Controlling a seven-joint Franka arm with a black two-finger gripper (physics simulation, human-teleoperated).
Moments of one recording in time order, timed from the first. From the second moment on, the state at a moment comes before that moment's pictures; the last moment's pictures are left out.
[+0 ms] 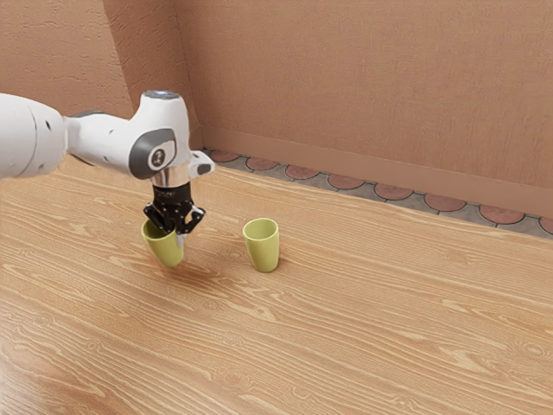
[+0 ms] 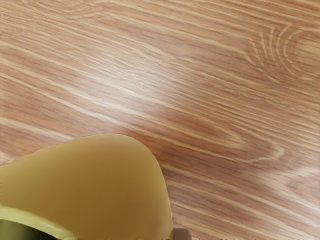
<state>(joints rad) 0.12 0.34 -0.03 -1.81 0.13 2.06 -0.30</state>
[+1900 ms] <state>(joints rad) -0.07 0.64 -0.15 -1.16 0.18 1.78 -0.30</state>
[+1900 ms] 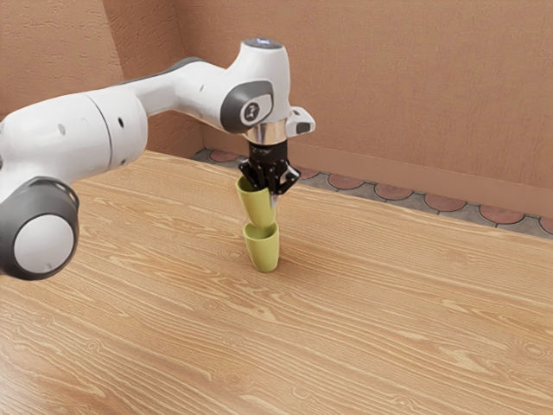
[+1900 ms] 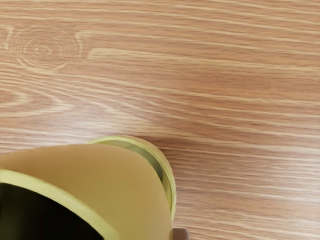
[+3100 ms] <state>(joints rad) -0.06 0.67 -0.15 -1.22 0.18 1.79 -0.31</state>
